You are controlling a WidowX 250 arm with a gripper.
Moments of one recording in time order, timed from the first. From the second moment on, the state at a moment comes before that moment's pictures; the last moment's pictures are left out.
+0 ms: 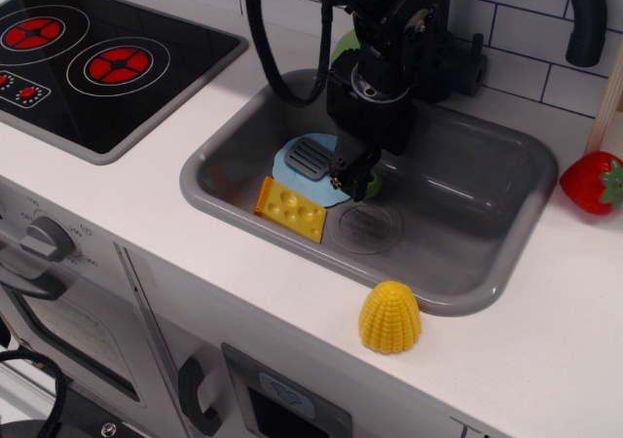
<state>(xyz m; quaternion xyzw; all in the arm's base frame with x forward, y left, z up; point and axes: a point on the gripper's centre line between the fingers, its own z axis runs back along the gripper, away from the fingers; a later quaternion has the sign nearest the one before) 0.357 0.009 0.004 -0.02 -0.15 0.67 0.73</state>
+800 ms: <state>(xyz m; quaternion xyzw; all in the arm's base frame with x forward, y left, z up) 0.355 0.010 -0.008 -0.03 -0.17 0.67 0.73</state>
